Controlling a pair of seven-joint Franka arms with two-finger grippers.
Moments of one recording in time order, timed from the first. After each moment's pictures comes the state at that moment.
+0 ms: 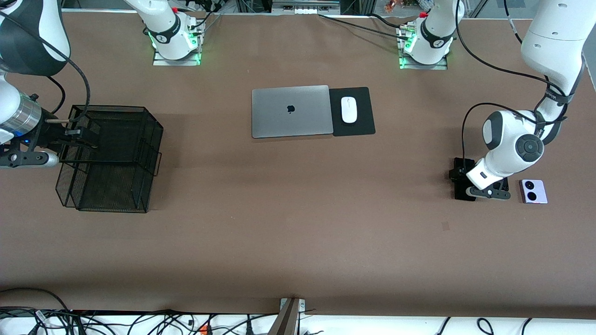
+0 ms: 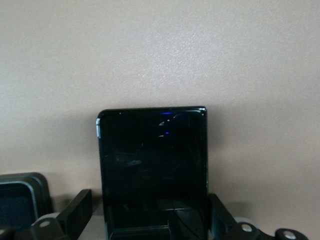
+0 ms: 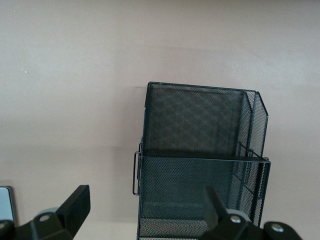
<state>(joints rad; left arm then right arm) 0.24 0.55 -0.10 -2.09 0.18 2.61 0.14 0.00 0.15 0.01 -1.64 -0.06 1.78 -0.02</state>
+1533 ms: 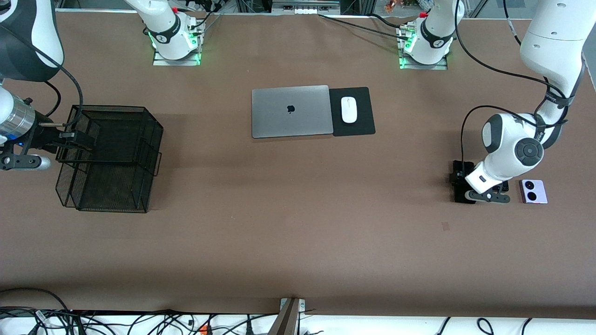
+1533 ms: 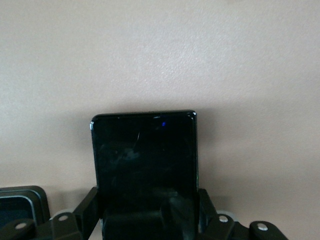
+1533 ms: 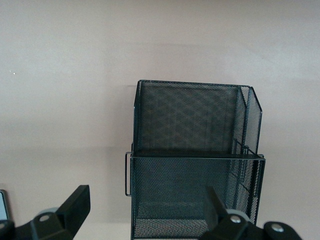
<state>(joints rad) 0.23 0.56 -0.11 -2.01 0.18 2.51 0.10 -0.03 0.16 0.01 -1.64 -0.06 1.78 -0.02</state>
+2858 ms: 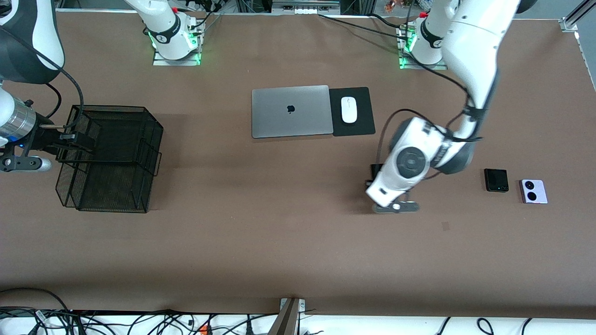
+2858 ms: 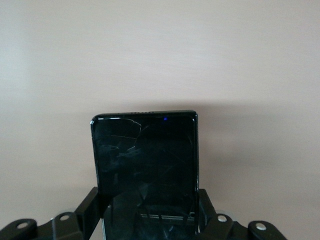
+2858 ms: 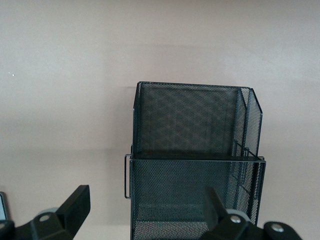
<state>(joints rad) -0.32 0.69 -0.13 -1.57 0.13 2.15 -0.55 -0.03 0.17 0.01 -1.64 -0.06 1.79 -0.02</state>
